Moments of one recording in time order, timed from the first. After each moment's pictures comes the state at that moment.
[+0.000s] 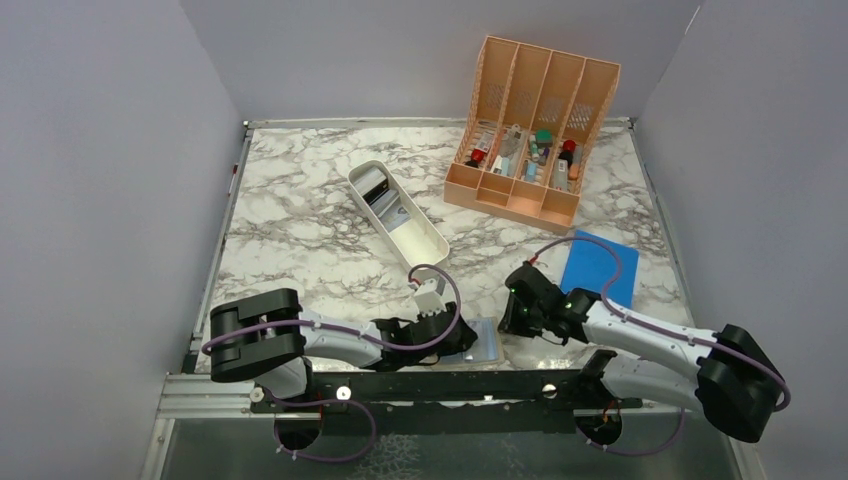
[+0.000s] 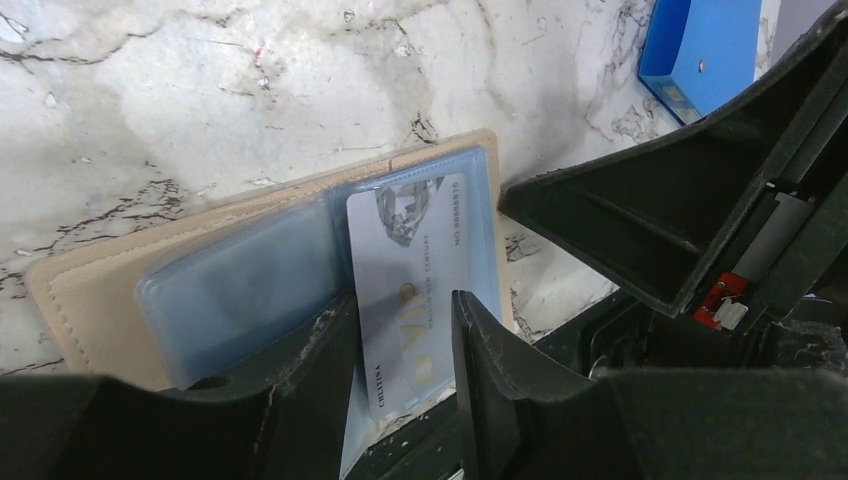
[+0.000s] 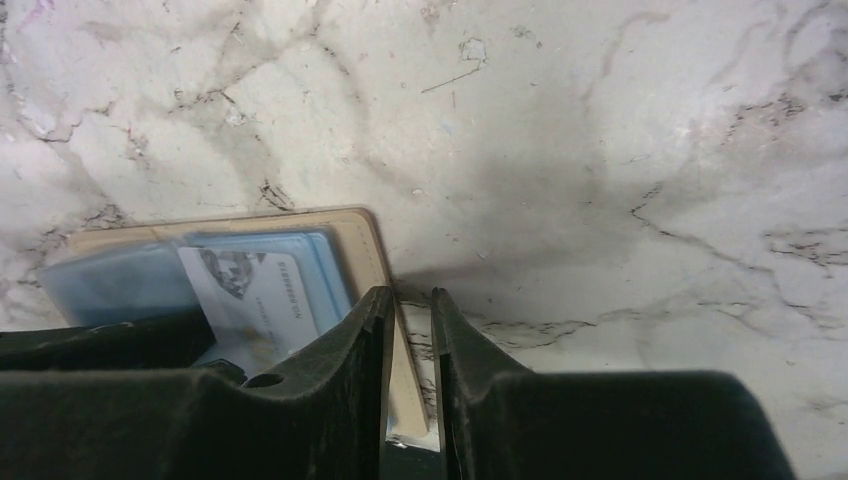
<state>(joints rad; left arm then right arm) -1.34 1.50 0.53 0.27 -0.40 -1.32 0.82 1.08 0.46 -0.47 0.12 0.94</state>
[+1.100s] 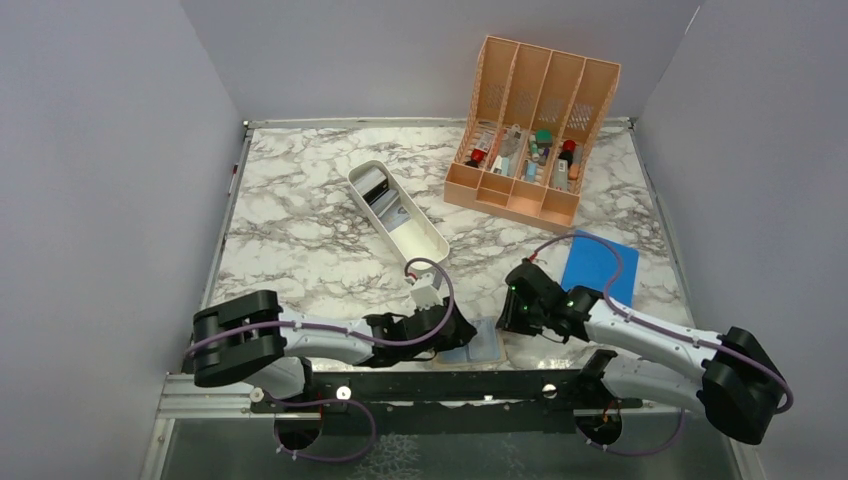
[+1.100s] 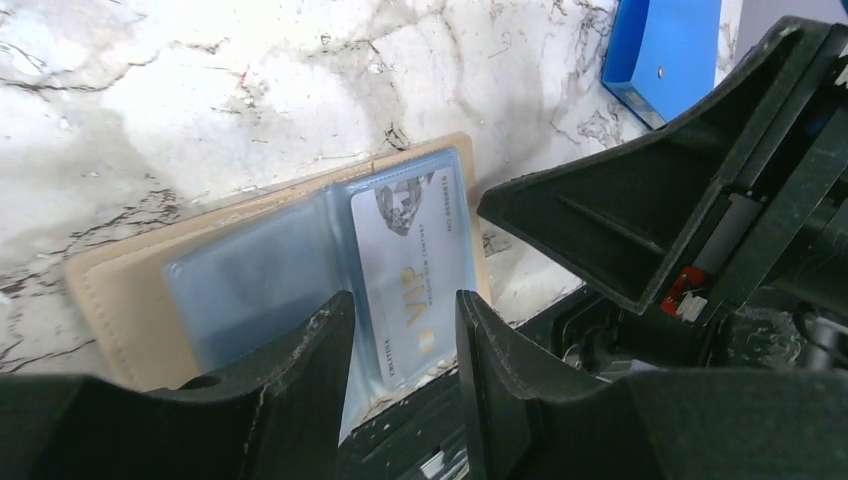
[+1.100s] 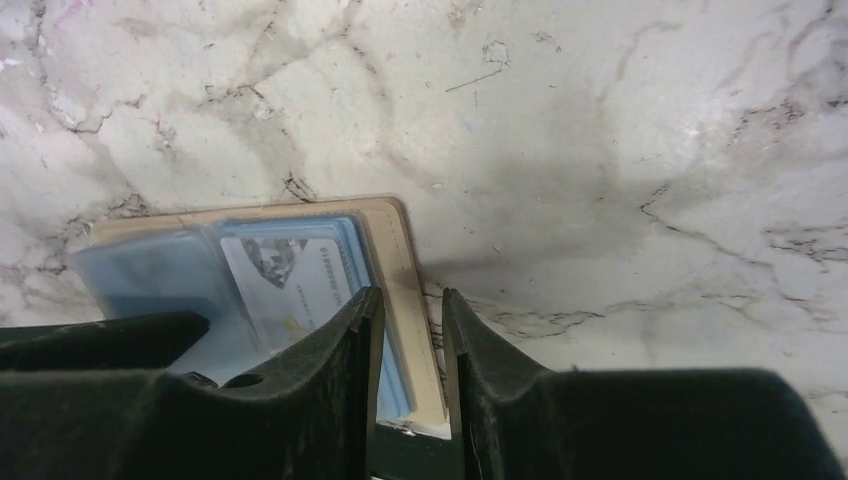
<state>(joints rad) -1.32 1.45 0.53 0.26 -0.36 -1.31 0.82 1.06 0.47 -0.47 0.11 0.95</state>
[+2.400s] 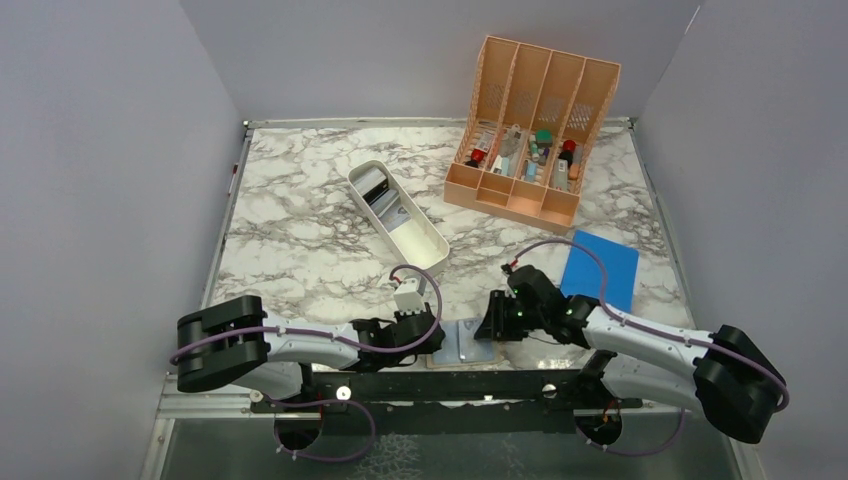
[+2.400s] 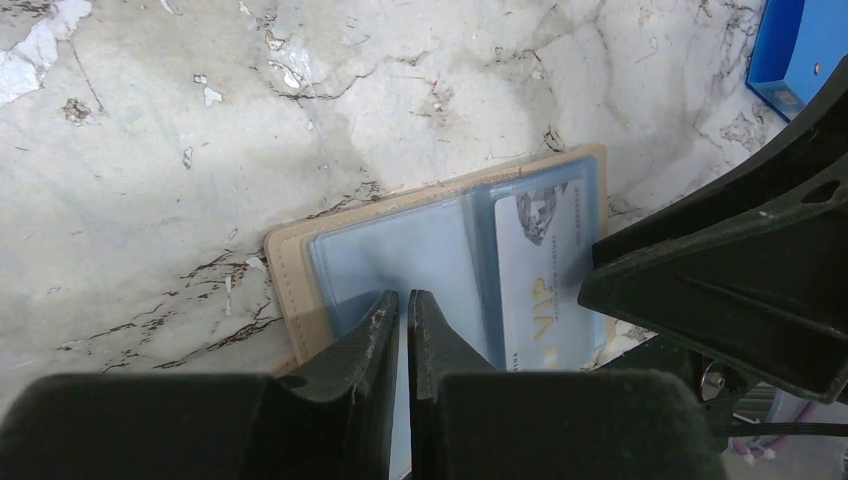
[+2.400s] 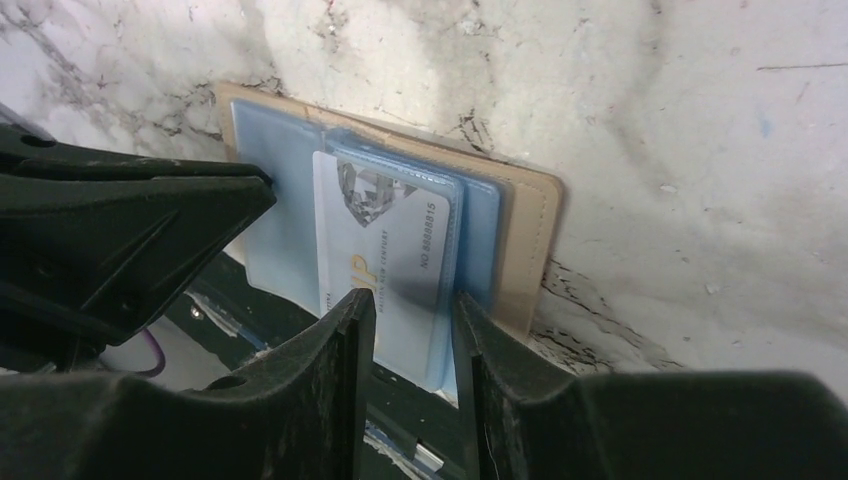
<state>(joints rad) -1.32 1.34 0.43 0.11 -0.46 -1.20 0.82 1.06 0.37 -0.21 -0.20 0.83</state>
